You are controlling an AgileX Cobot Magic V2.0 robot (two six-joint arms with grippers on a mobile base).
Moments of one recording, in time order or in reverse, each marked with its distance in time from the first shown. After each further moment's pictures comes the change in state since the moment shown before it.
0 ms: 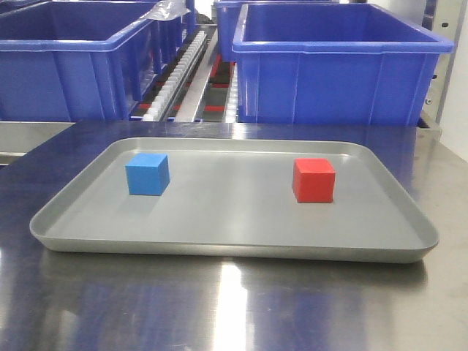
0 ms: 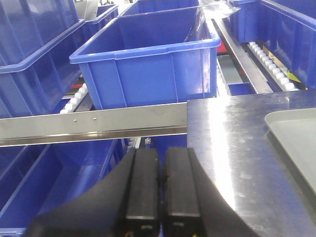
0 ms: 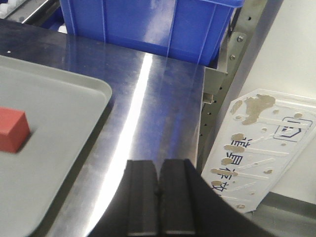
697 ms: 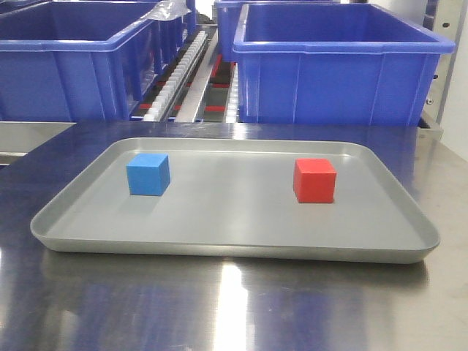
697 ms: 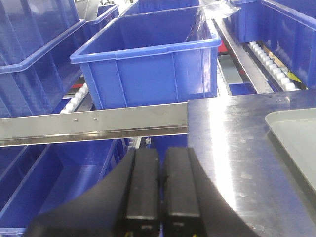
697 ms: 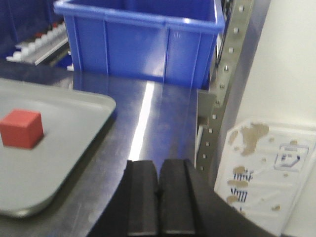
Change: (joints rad) left arm 0.000 0.000 0.000 0.000 0.000 0.000; right arm 0.000 -0.641 0.339 0.047 0.029 0.000
